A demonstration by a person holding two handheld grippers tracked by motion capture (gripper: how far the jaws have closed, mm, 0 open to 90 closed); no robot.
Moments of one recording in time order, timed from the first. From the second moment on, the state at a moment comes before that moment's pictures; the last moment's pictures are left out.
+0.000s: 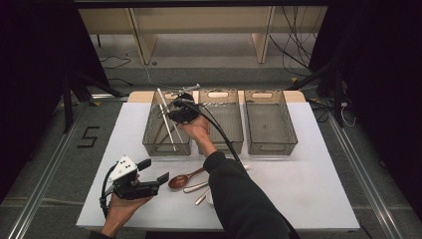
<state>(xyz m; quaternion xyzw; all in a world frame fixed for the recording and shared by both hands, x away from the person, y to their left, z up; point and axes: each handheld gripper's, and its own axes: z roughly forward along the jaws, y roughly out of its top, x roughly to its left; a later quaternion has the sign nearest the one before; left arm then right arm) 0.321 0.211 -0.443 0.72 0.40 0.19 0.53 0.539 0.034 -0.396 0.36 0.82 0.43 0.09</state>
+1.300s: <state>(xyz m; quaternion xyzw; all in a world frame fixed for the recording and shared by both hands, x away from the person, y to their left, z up) 0.322 0.210 -0.445 0.73 0.41 0.19 0.52 0.465 -0.053 -0.357 0.22 0.88 0.41 0.07</state>
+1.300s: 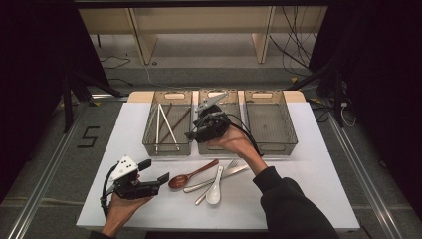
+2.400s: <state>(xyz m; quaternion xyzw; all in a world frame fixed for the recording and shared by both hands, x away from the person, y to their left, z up) 0.339 0.203 -0.448 0.75 0.43 0.15 0.49 0.409 -0.135 -0.391 0.26 0.85 0.45 0.10</state>
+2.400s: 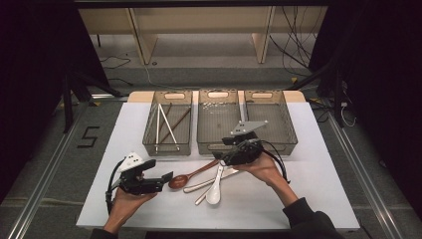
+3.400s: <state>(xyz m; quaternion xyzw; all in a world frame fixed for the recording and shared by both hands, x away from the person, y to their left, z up) 0.366 0.191 -0.445 0.77 0.44 0.12 0.45 0.358 -0.213 -0.421 0.34 0.77 0.52 0.09</state>
